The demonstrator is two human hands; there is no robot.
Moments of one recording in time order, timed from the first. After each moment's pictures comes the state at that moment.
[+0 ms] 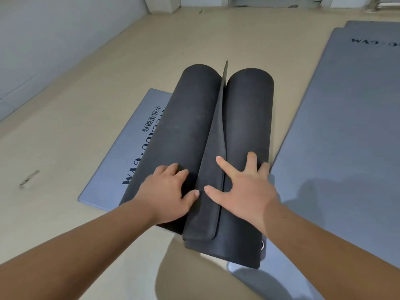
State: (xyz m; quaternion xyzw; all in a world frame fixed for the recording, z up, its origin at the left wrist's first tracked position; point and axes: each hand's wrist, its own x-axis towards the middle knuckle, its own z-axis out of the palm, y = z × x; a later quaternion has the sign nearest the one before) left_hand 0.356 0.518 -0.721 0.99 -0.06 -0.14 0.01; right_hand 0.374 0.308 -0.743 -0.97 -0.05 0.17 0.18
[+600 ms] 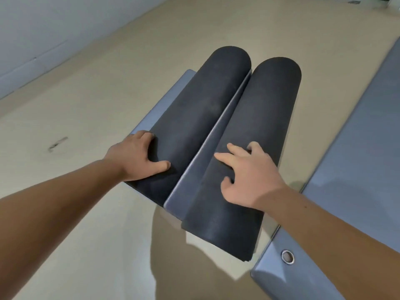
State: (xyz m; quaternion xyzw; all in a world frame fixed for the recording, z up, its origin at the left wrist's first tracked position) left_hand 0.387 0.692 -0.721 0.98 0.11 -0.14 0.05; right_hand 0.408 0.393 -0.717 -0.95 -0.26 0.14 0.10
